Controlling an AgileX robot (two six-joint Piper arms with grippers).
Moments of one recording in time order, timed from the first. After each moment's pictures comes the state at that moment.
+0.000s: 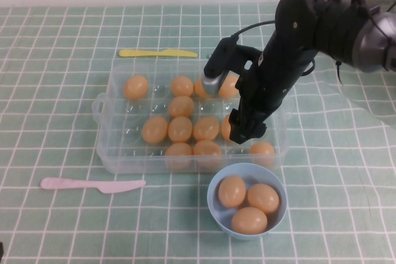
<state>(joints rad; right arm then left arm) 0.53 2.01 -1.73 0.19 1.08 -0.67 -0.14 -0.01 0.03 0.07 0.37 0.04</state>
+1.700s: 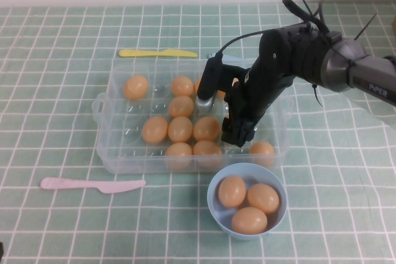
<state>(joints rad) 0.53 2.16 -1.74 0.19 0.85 -0.86 -0.14 -0.01 0.03 0.07 0.37 0.04</state>
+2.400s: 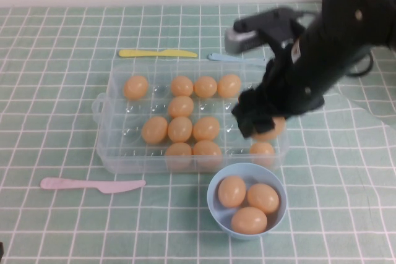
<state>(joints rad) 0.61 1.68 -1.53 0.10 1.09 0.07 -0.14 -0.01 0.03 0.07 0.37 0.04</state>
